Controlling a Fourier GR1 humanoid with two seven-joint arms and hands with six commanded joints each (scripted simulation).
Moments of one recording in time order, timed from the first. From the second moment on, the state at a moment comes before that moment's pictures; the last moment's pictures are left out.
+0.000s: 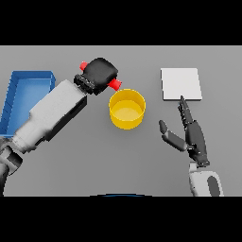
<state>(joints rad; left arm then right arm) -1.02 0.30 -0.72 -0.88 -0.83 -0.28 0.06 0.08 -0.03 0.12 -1.69 0.19 -0.02 -0.05</state>
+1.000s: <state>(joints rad) -1.25 0.27 -1.11 -0.74 -1.24 -0.27 -0.18 0.09 -0.04 0.12 -1.70 0.22 -0.05 -0.11</state>
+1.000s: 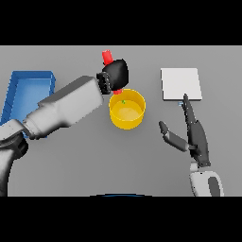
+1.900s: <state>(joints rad) -1.70 0.39 -0.77 -0.37 -1.09 -0.27 -0.15 0.05 -0.03 0.13 -1.68 0.21 -0.04 -0.12</state>
